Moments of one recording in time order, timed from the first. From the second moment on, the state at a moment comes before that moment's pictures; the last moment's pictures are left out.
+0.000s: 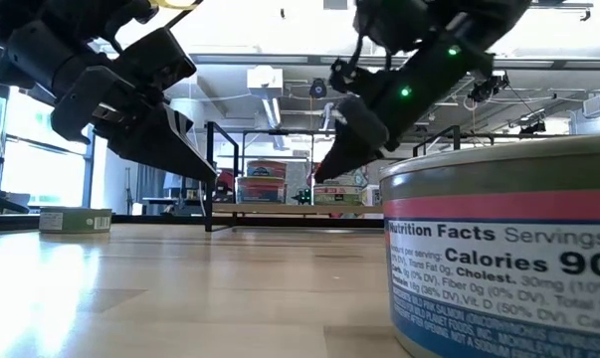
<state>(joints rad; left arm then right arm) -0.33 1.47 0.49 0.34 -0.36 -0.13 0.08 1.71 0.91 0.06 0.41 0.16</state>
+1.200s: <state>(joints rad) -0.58 1.40 0.49 0.41 -0.43 0.09 0.58 1.72 0.76 0.46 0.75 0.47</state>
